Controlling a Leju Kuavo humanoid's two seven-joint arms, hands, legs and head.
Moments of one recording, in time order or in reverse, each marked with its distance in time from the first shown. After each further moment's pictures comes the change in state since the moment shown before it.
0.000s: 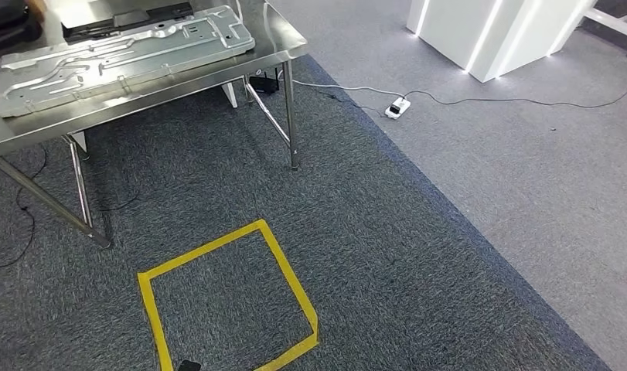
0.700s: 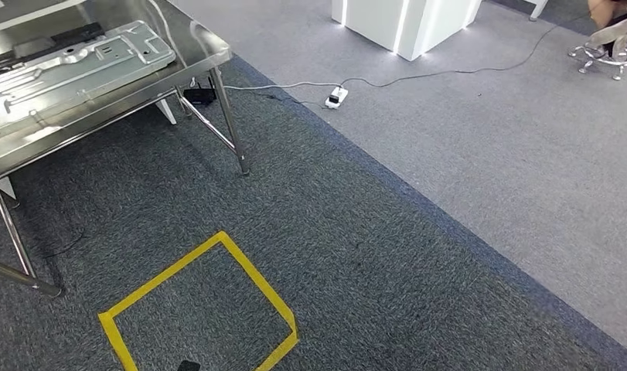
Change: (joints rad) left arm -0.007 -0.002 0.011 0.000 -0.003 -0.001 -0.001; right arm 0.004 0.003 -0.002 0.000 0.000 -0.008 0.000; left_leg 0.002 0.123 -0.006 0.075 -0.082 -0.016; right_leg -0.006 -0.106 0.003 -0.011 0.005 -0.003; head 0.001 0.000
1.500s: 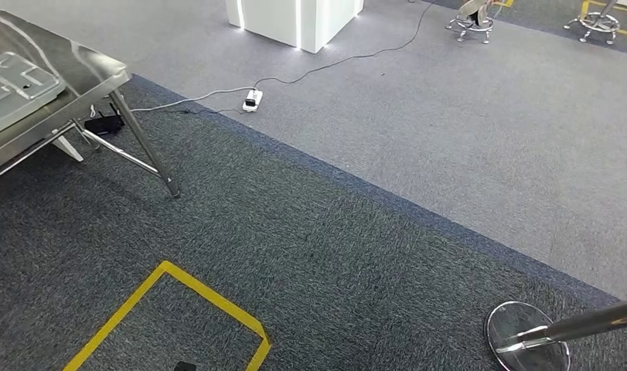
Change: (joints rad) left arm 0.005 0.003 0.003 0.000 0.000 -0.007 -0.005; right arm 0.002 0.004 0.000 0.000 0.015 0.006 0.001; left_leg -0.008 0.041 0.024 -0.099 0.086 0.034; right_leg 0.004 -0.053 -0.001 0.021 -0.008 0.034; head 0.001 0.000
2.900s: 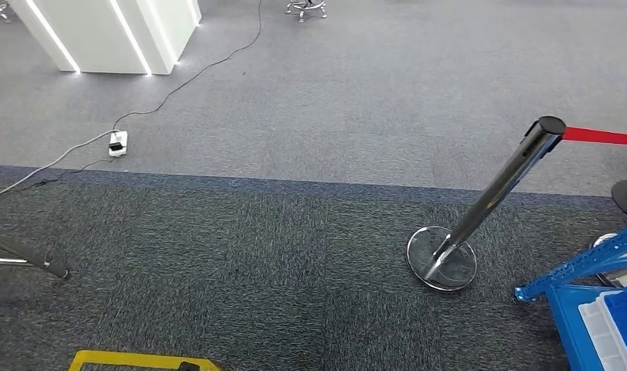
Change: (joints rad) left arm 0.001 0.001 0.001 0.000 0.000 -0.004 -0.012; right arm -0.005 0.000 -0.017 0.000 0.009 0.010 0.015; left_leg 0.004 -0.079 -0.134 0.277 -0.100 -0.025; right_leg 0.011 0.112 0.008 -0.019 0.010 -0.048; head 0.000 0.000
